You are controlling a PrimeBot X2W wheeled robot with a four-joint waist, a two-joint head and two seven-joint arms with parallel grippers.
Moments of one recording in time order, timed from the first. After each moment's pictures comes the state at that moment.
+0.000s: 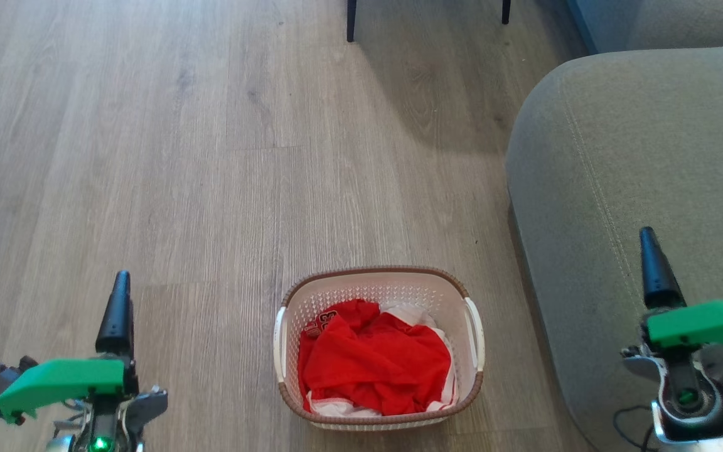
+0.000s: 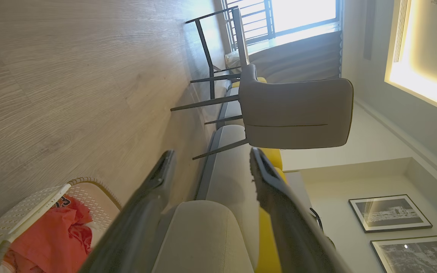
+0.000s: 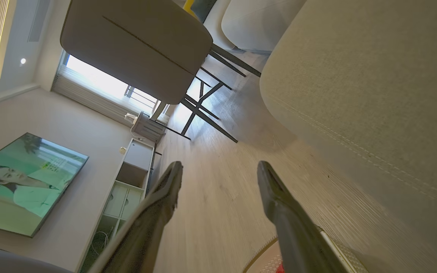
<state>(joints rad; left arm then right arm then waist) -0.03 0.04 0.08 0.24 -1.39 -0.12 -0.02 -0.08 -0.03 -0.14 0.13 1.08 0.12 -0.02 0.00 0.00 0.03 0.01</state>
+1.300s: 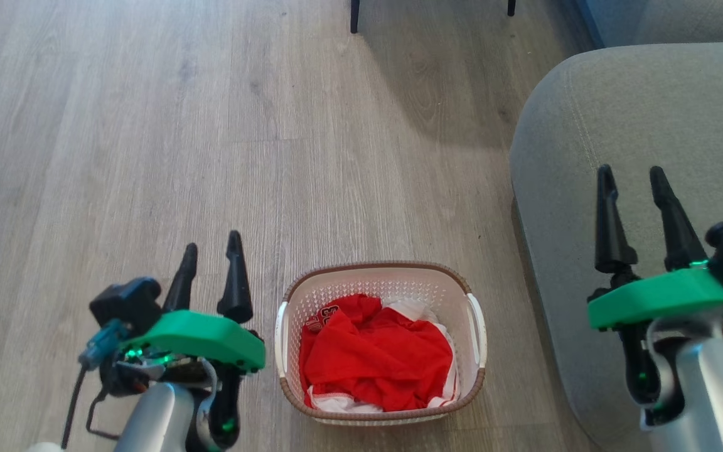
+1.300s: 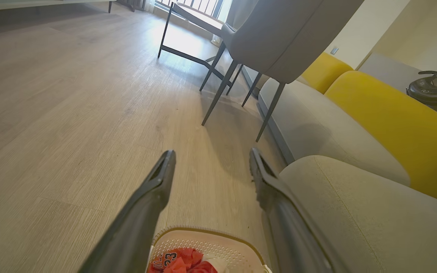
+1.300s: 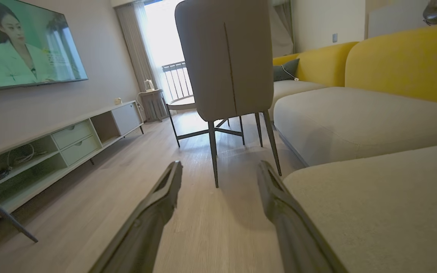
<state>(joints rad) -0.08 0.04 -0.25 0.09 -0.54 0.14 -0.13 -0.14 -0.11 0.05 -0.05 0.38 0.12 -0.13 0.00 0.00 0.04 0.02</state>
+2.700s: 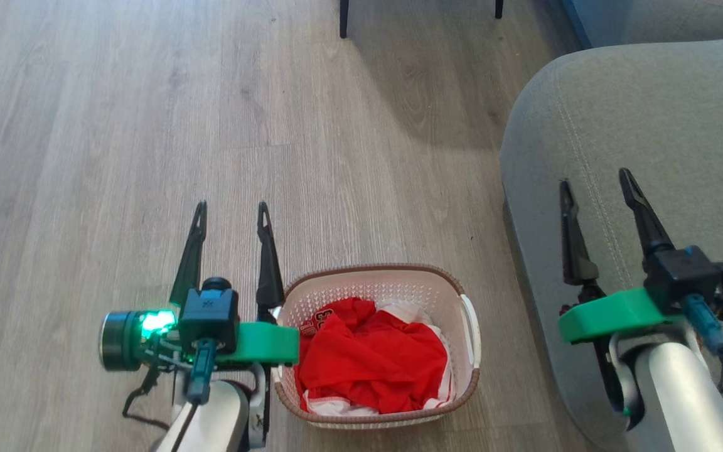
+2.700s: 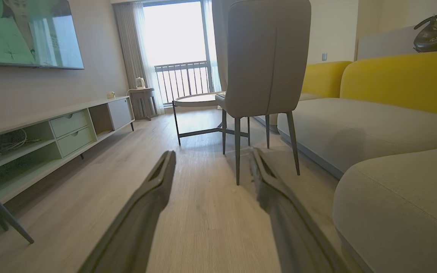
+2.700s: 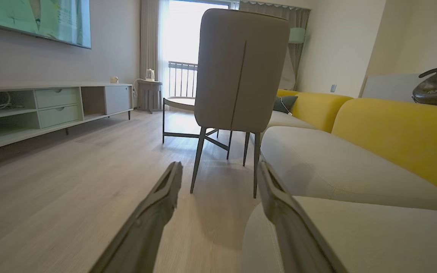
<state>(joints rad) -0.12 0.06 -0.40 0.02 -0.04 0.35 -0.25 -0.16 -0.09 0.11 0.03 0.06 0.12 -0.25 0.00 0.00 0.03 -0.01</state>
